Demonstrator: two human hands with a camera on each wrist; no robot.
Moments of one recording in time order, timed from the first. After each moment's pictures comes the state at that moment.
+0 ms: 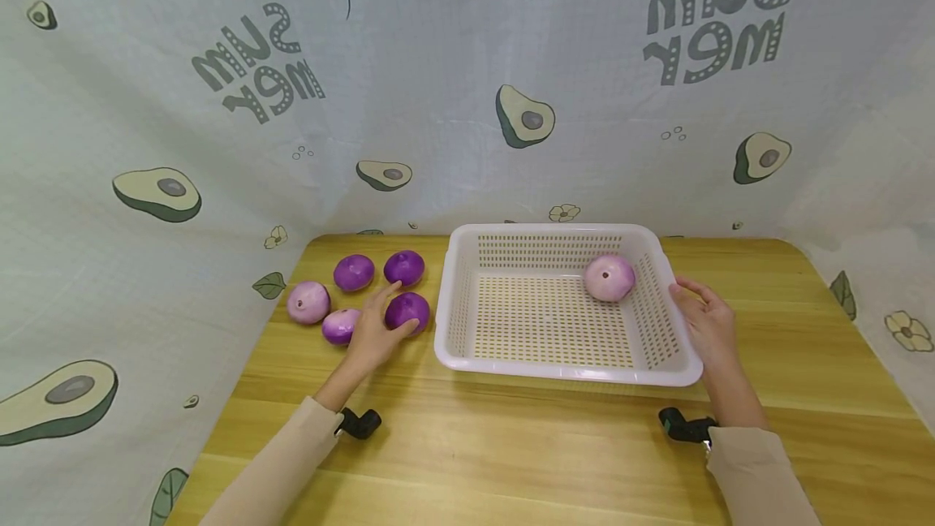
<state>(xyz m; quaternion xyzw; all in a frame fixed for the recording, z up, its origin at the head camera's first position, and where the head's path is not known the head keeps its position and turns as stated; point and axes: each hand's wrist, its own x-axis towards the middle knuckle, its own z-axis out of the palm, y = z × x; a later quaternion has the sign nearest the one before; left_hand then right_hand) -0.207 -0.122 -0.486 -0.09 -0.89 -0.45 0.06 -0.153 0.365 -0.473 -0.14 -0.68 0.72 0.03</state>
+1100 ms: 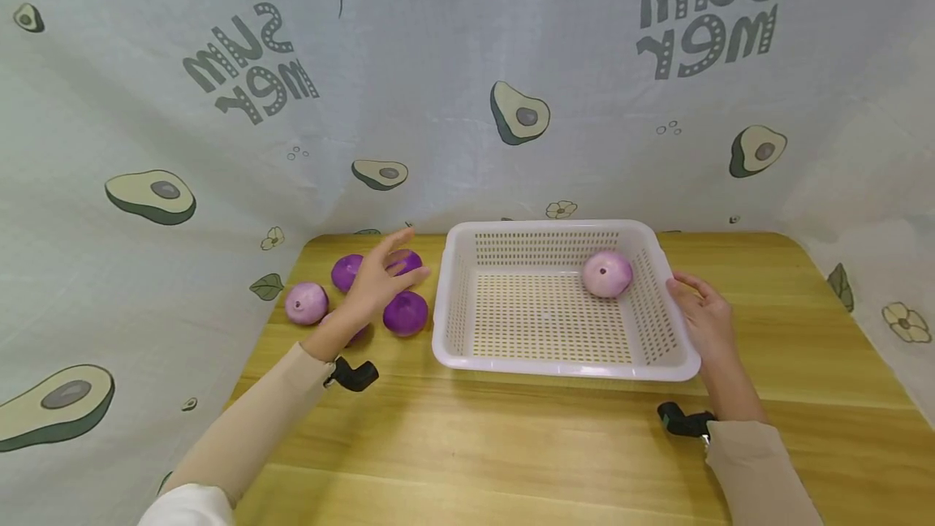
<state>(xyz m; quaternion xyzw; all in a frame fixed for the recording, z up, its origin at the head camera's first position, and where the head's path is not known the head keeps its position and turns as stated) -0.242 -0.100 -0.401 -0.16 -0.82 -0.55 -0.02 -0.150 0.362 -0.472 -0.13 -0.67 0.73 0.04</state>
